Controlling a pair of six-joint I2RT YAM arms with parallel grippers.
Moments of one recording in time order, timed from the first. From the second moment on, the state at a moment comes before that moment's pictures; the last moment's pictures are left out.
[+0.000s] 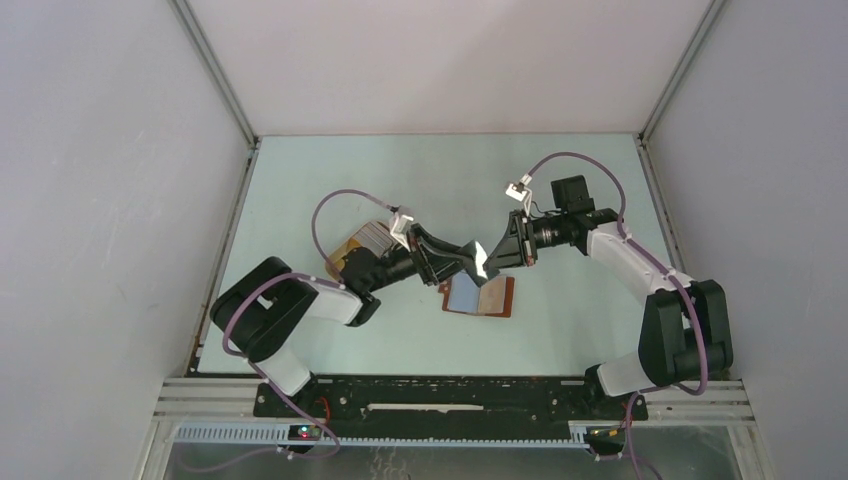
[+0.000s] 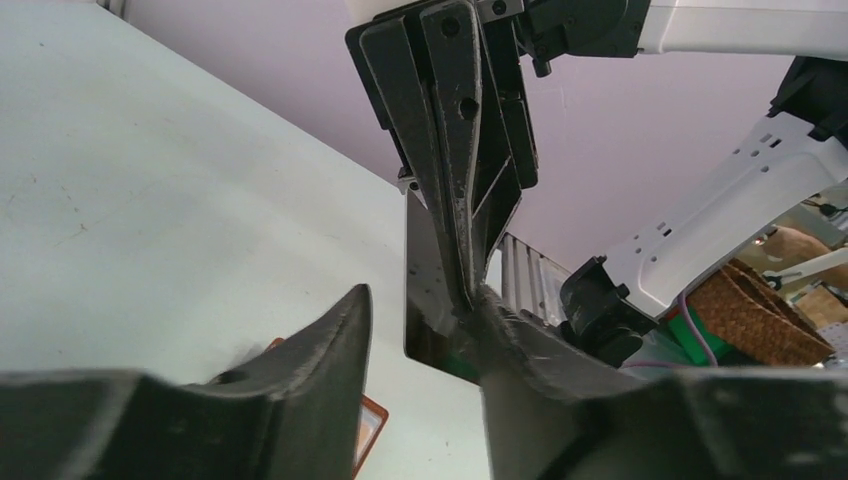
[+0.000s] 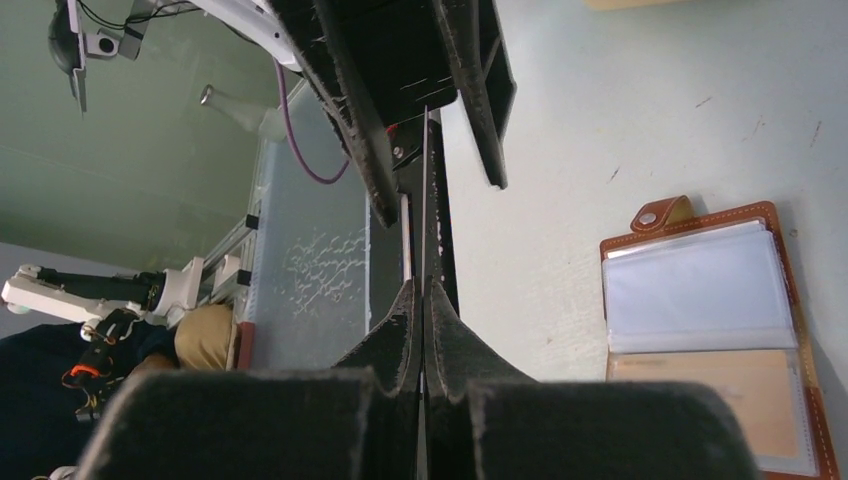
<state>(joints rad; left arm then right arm) -0.70 1.64 0.49 1.46 0.54 -0.70 0.24 1.46 0.99 -0.46 -1.35 -0.11</state>
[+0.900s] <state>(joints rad) -0.67 1.44 0.63 0.76 0.79 -0.52 0.34 1.39 1.13 -0.84 -1.10 -0.53</state>
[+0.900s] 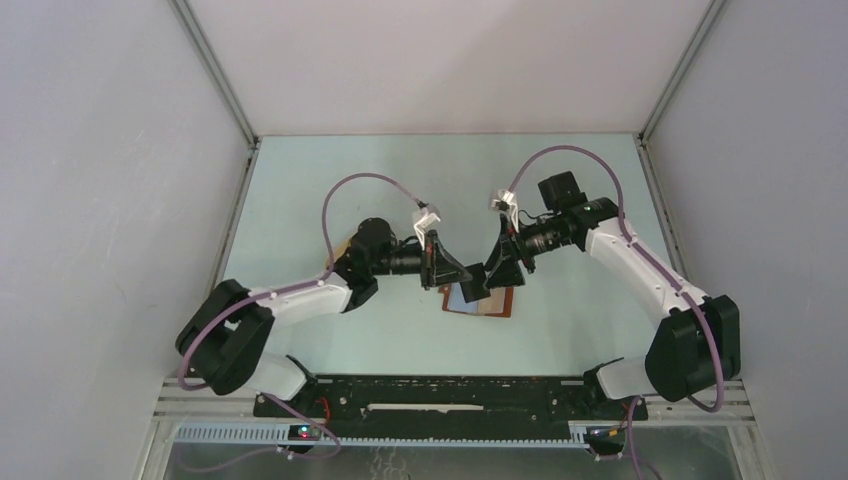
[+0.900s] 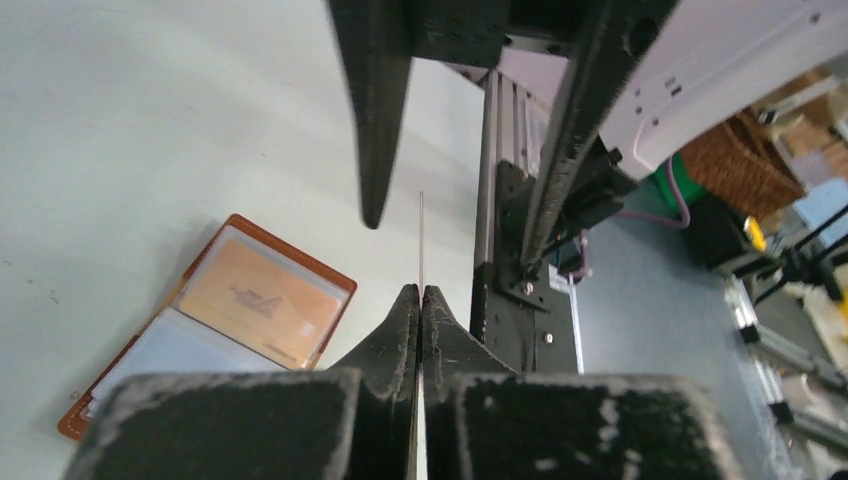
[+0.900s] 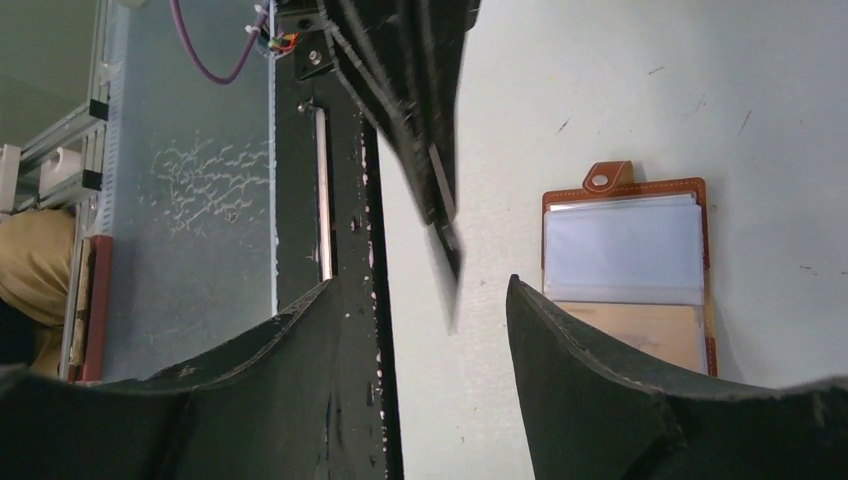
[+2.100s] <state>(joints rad) -0.75 1.38 0.71 0.34 0.79 -0.31 0.45 1.50 1.18 -0.98 -1.08 -0.66</state>
